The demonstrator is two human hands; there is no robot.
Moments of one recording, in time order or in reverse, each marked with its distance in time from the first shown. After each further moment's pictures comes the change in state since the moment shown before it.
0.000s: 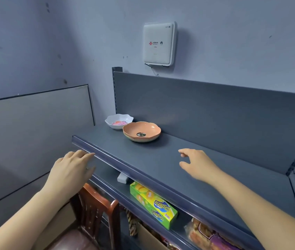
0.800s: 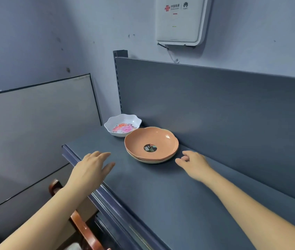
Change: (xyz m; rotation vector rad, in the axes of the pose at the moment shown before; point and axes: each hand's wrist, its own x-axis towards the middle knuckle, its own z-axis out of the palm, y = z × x) left_hand 0.167 0.020 0.120 -0.241 -0.215 -0.209; right_hand 0.226 0.031 0.070 0.300 -0.163 0.163
